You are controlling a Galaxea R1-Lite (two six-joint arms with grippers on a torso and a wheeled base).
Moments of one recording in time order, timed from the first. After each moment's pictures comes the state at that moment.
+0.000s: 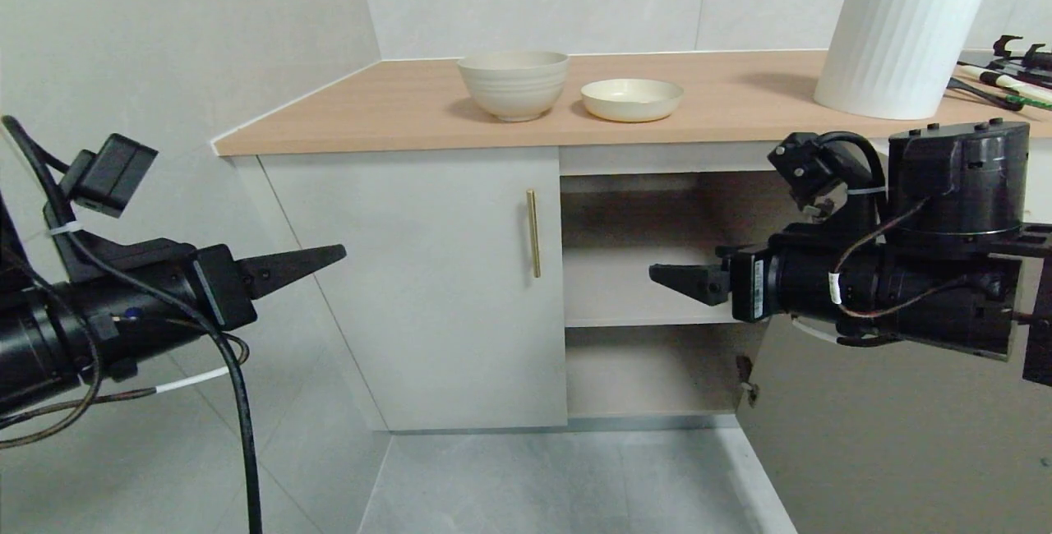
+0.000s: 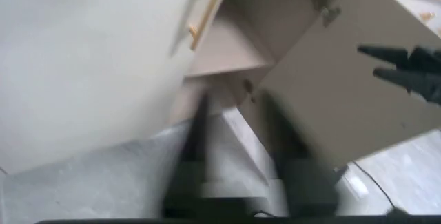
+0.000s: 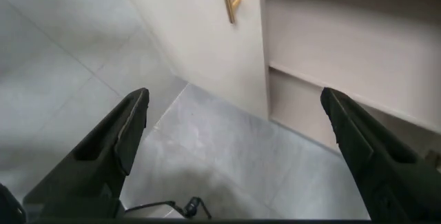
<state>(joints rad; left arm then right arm) -0.10 1.34 -0.67 -0.50 -0.48 -0.34 0.58 1.59 -0.94 -0.38 0.09 0.14</state>
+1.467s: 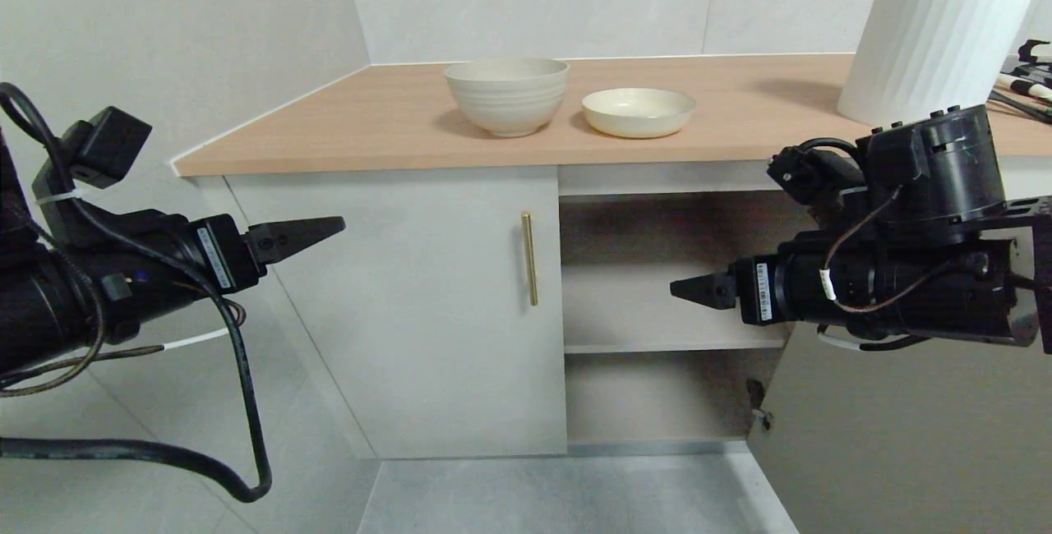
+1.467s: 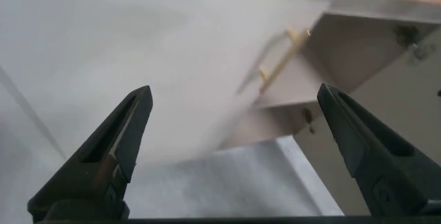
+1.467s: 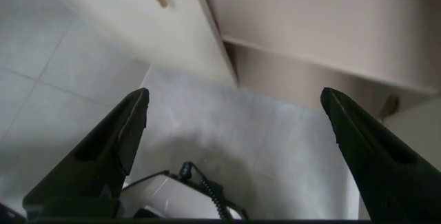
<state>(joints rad) -0.08 1.37 -0.78 -0.39 -0.29 -0.26 0.59 1.60 -1.07 -0.05 -0.07 0.23</state>
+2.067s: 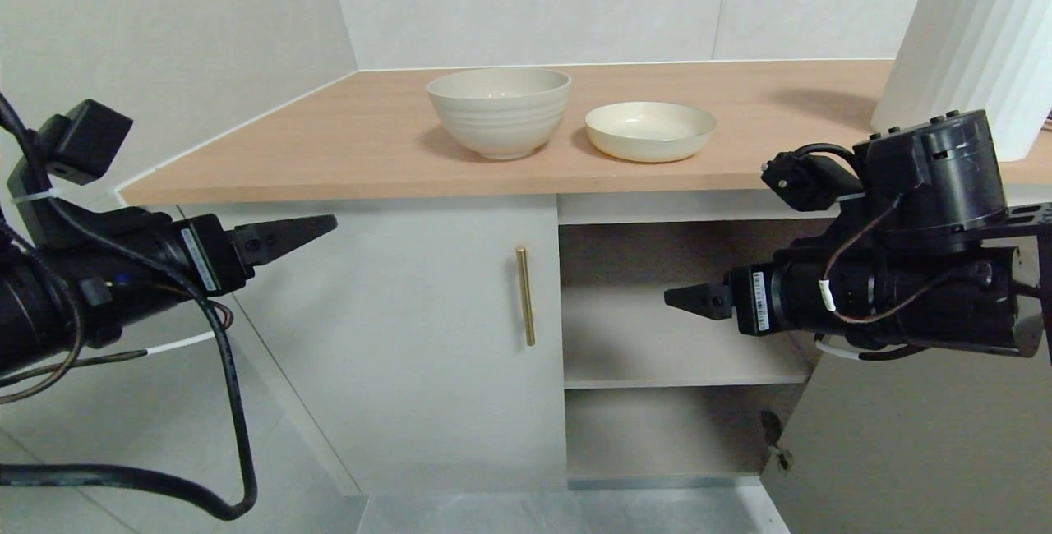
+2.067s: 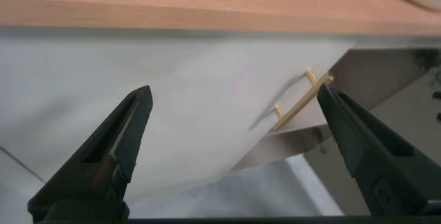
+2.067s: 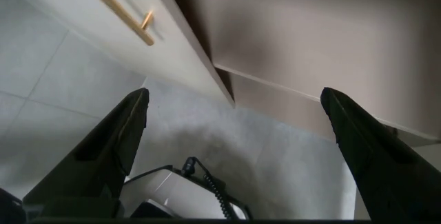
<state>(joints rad) -0.08 1.34 -0.77 -0.39 -0.29 -0.23 0.61 1.59 -1.06 -0.05 -0.07 0.23</state>
